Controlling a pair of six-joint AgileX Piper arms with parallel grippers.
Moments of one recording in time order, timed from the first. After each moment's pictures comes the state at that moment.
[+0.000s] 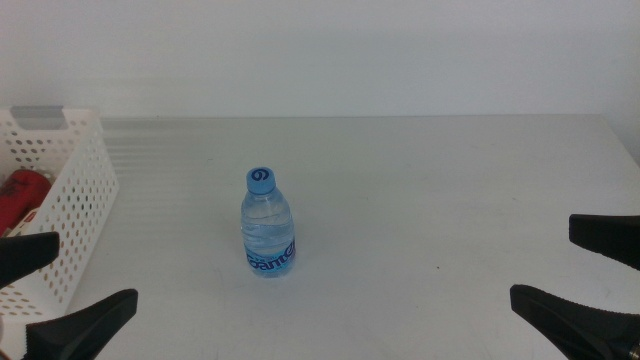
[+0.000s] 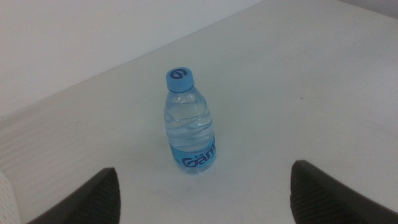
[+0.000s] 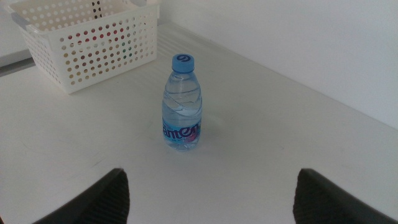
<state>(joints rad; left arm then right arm) -0.60 0.42 -0.52 0.05 0.52 0.05 0.72 0.58 -0.52 0.06 0.31 -0.11</state>
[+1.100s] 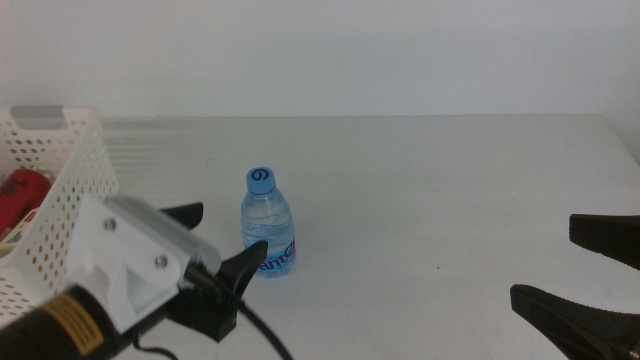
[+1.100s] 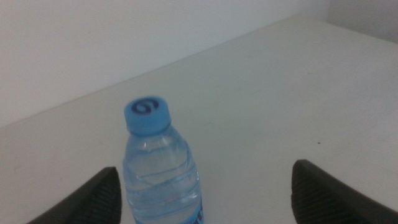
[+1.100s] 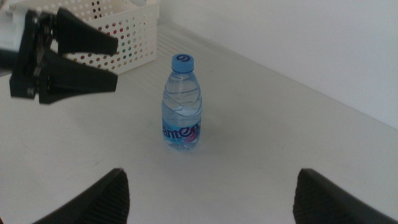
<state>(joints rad) -0.60 1.04 -0.32 0.01 -0.41 0.03 0.72 0.58 -0.52 0.06 0.31 -0.11</state>
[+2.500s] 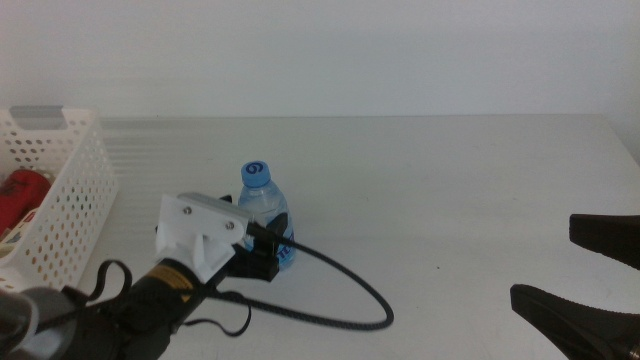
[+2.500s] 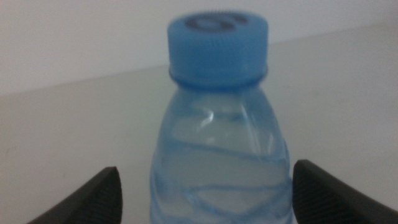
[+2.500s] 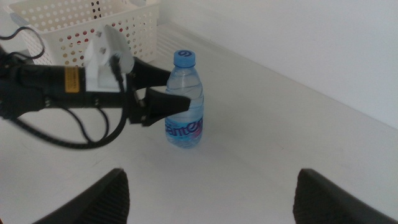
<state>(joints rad) -0.50 1.79 -0.41 -0.06 -1.13 -0.03 0.72 0.58 -0.52 0.06 0.31 -0.11</state>
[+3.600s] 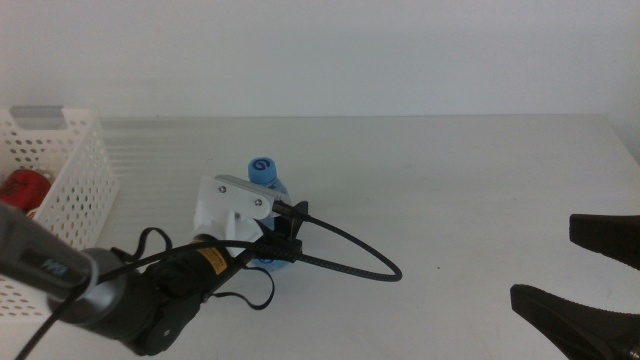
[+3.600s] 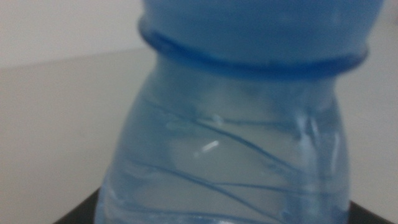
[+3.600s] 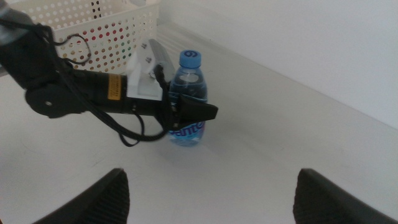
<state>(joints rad) -0.44 1.97 -0.63 0.12 -1.07 -0.16 0.72 0.58 -0.52 0.06 0.31 -0.11</state>
